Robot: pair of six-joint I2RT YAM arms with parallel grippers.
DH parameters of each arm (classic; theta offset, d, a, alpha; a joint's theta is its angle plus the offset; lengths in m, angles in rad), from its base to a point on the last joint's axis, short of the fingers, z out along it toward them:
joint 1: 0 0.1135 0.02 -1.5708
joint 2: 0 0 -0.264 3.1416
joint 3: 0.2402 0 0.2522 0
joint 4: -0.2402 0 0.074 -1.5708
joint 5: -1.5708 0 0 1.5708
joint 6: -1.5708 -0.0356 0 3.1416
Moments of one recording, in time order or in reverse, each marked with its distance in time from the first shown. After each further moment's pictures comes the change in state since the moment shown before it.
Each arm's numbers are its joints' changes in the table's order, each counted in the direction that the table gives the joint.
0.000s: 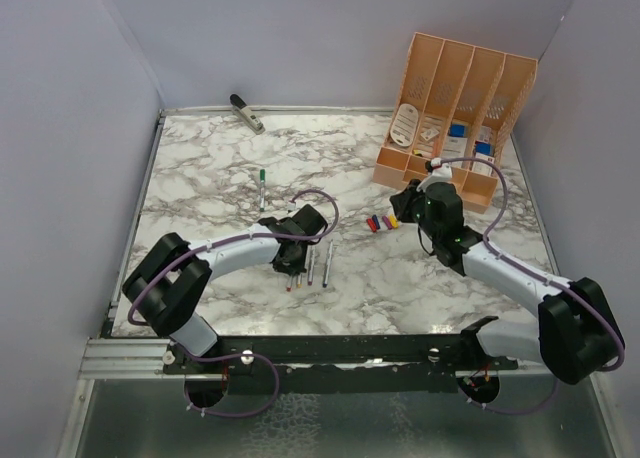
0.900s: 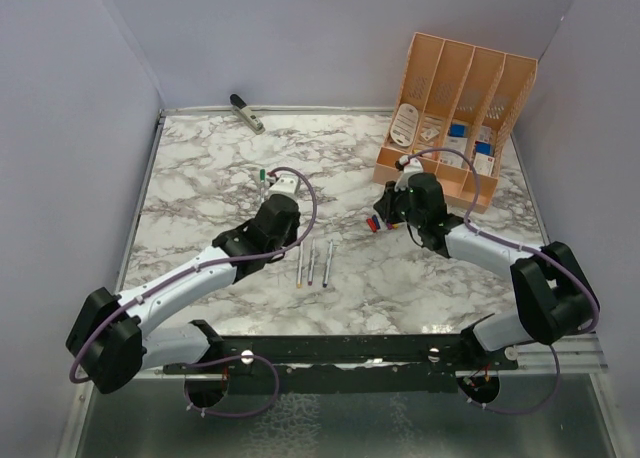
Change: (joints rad) left arm 0.014 -0.386 -0.094 0.318 0.189 -0.174; right arm 0.000 0.232 0.106 -0.027 0.189 0.179
